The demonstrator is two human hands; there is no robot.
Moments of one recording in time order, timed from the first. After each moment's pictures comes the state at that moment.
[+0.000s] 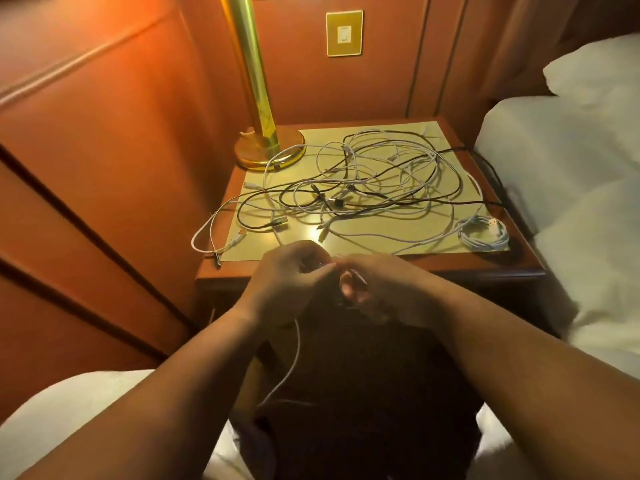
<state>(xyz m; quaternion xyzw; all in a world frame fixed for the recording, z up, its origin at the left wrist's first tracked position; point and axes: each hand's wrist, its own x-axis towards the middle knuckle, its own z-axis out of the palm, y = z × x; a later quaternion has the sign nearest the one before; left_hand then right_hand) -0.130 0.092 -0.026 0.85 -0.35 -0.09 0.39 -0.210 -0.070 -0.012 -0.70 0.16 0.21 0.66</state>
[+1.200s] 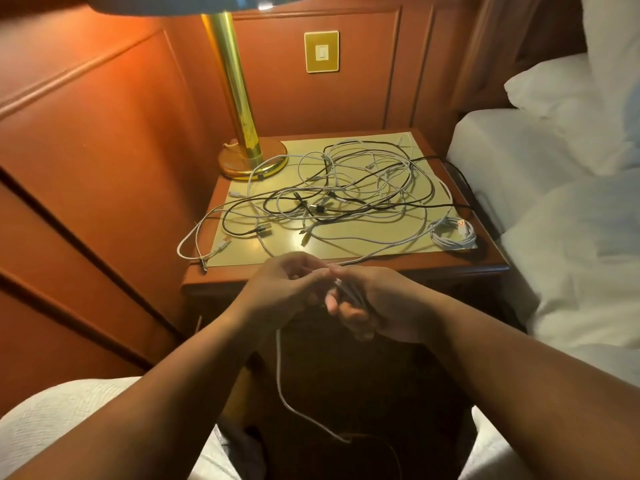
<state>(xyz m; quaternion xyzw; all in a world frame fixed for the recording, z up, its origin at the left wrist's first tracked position) -0.158 0.093 -0.006 0.77 -0.27 -0.28 0.51 -0.248 -0.070 -0.005 -0.65 0.10 0.22 0.72</state>
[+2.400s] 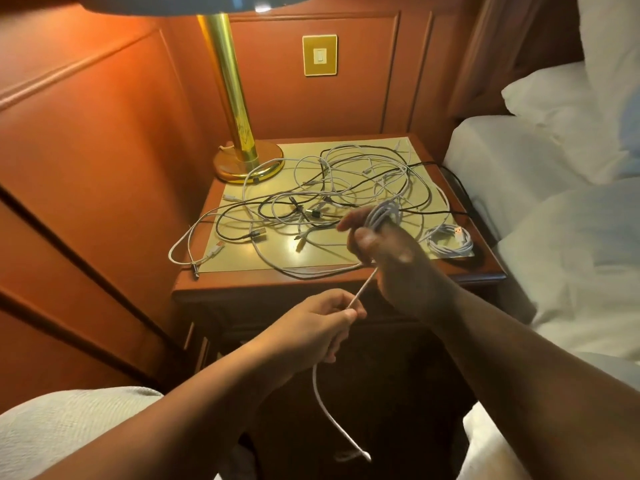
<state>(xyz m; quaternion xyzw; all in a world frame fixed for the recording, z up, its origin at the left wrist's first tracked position) -0.190 0.071 -0.027 0.73 -0.26 -0.42 0.48 -0.238 -0.091 0.012 -0.83 0.01 -0.15 0.54</state>
